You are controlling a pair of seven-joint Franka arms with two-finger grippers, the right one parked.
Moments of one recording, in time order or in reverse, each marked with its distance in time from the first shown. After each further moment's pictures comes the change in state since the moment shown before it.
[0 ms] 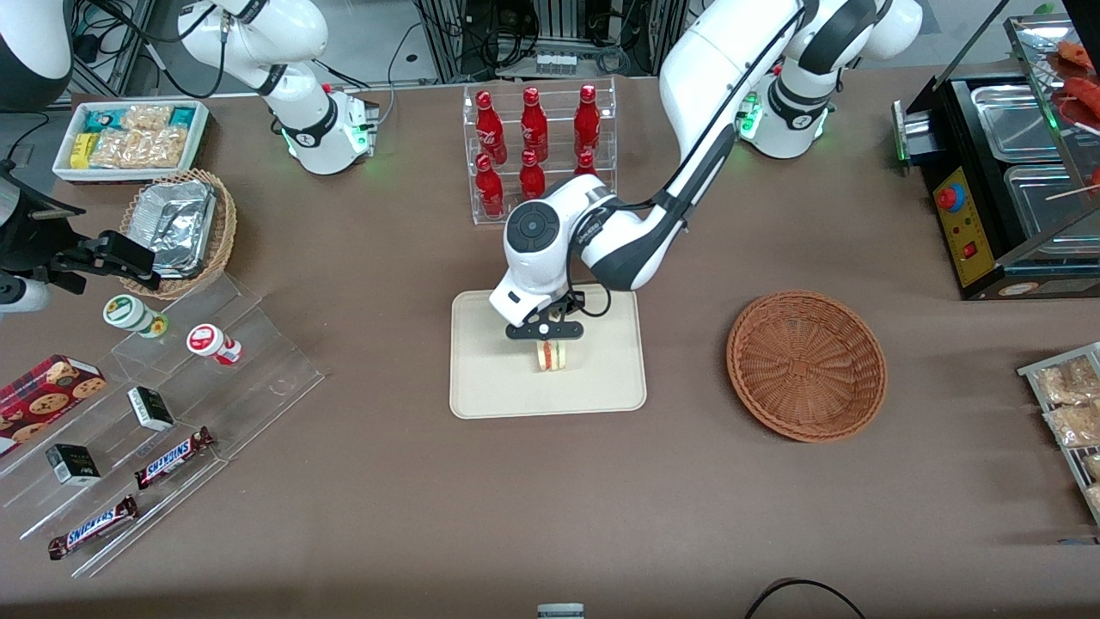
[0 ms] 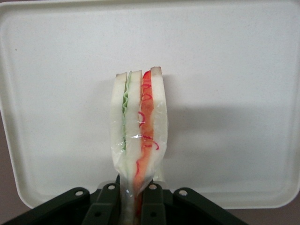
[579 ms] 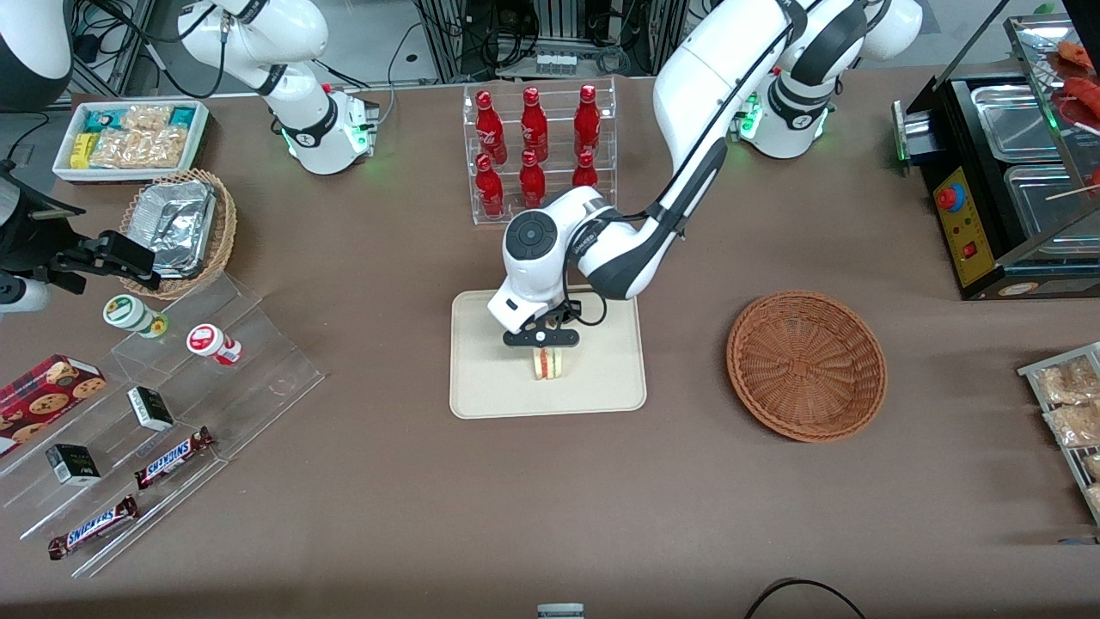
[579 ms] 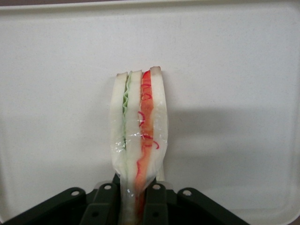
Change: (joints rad) arm -0.002 0.044 0.004 0.023 0.008 0.055 -0.001
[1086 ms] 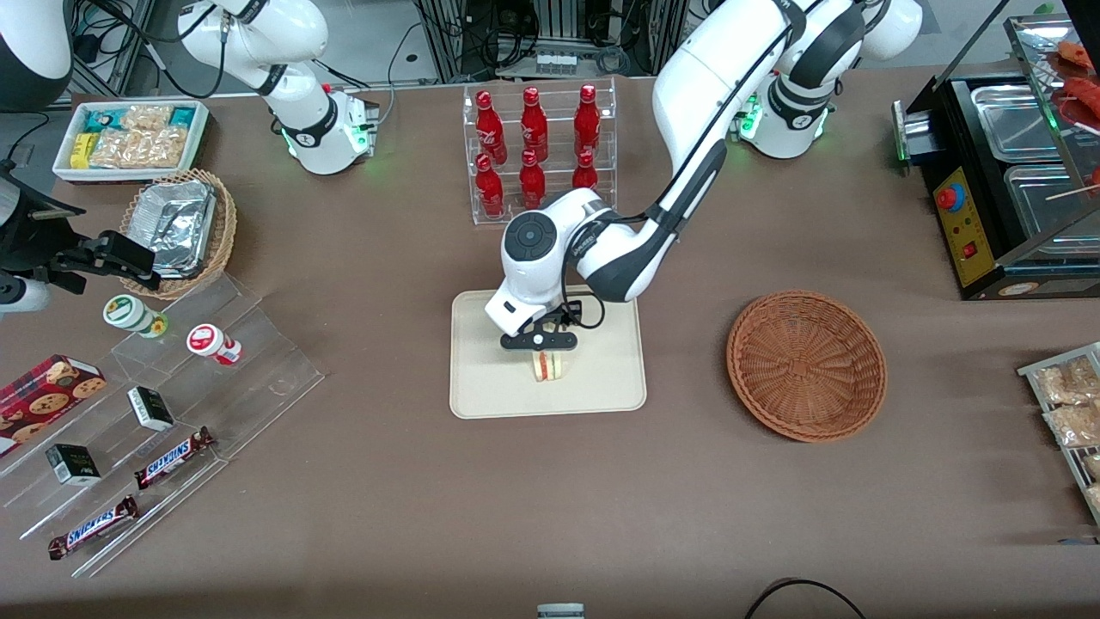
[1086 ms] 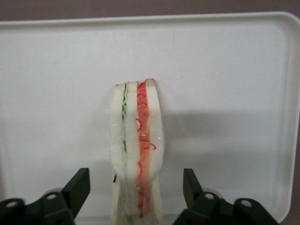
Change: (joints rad) arm 0.001 -0.017 0.006 0.041 0.001 -0.042 -0.004
